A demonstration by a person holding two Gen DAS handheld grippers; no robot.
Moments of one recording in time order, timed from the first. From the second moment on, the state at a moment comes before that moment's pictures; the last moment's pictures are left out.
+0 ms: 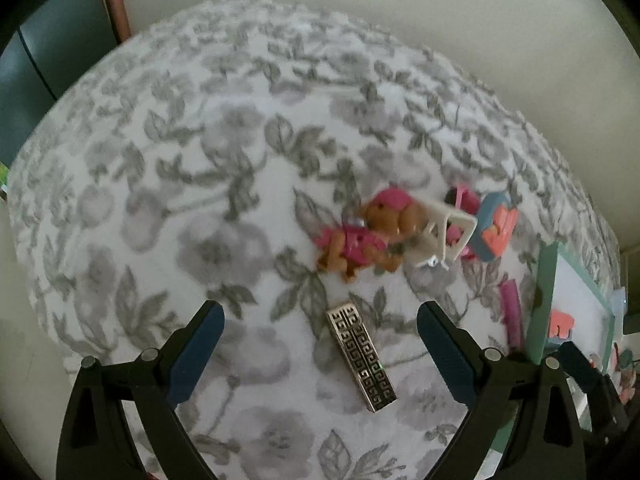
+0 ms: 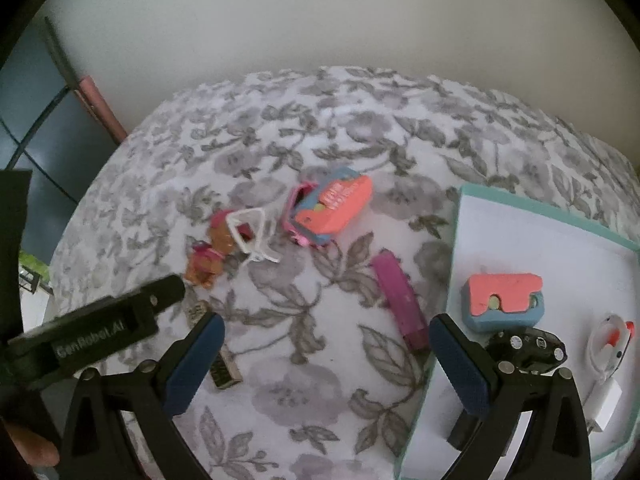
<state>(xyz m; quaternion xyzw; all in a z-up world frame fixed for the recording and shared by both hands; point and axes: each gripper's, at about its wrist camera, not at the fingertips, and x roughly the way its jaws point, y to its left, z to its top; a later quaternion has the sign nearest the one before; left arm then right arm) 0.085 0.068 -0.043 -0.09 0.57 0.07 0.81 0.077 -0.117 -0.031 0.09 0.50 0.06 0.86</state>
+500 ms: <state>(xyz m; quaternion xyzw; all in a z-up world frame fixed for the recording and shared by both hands) 0.084 0.050 -0.079 -0.09 0.63 0.03 0.77 0.093 -0.151 -0.037 0.14 0.50 0.06 0.86</state>
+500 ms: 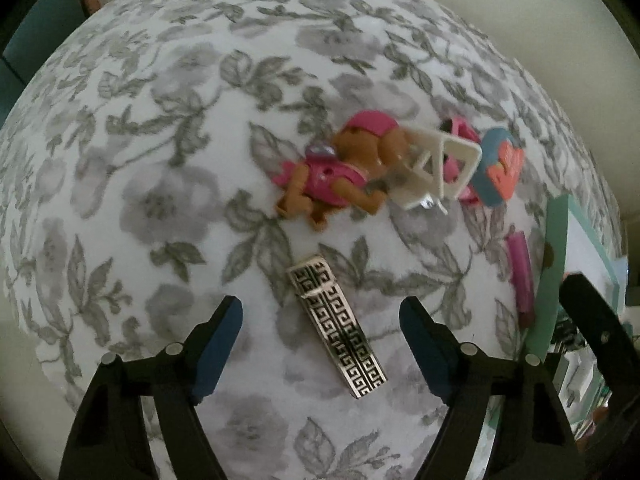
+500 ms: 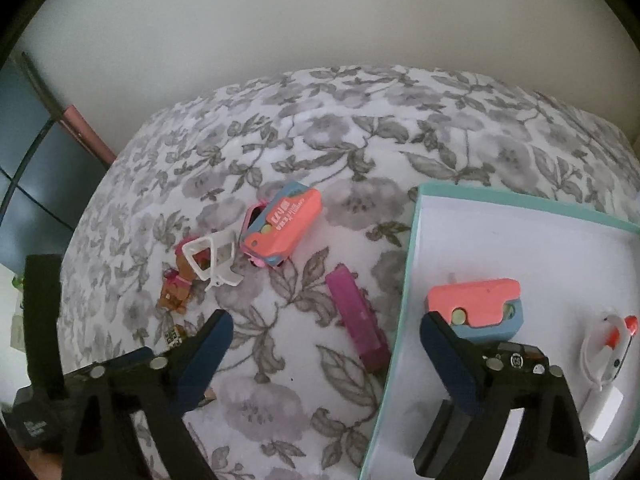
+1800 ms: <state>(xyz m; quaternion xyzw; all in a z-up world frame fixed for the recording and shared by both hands) 0.106 0.032 -0.079 -0.06 0.63 0.00 0.78 0.126 -0.115 -0.082 0.02 0.54 0.05 0.84</state>
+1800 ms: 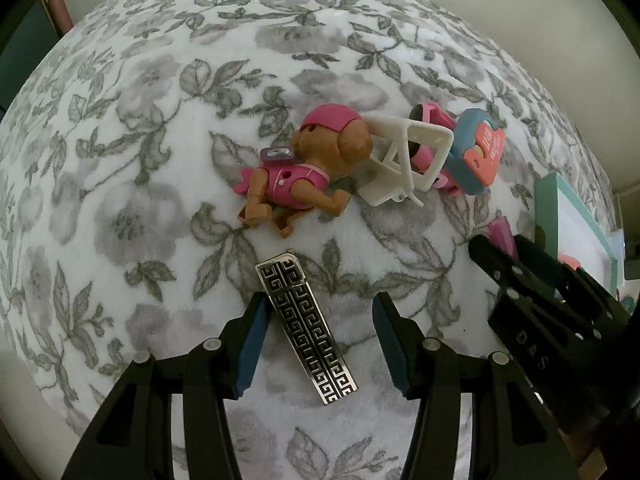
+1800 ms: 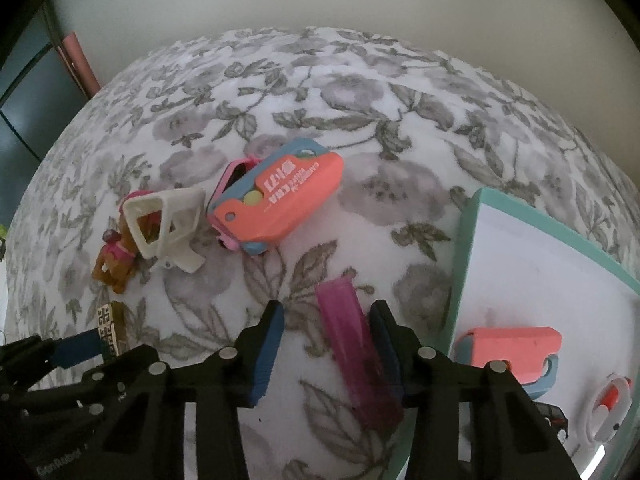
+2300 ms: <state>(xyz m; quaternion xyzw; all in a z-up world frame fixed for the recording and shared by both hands) 0.091 0.028 -0.080 -0.04 0.62 0.01 0.79 0.090 -0.115 -0.083 0.05 0.56 0.05 0.83</state>
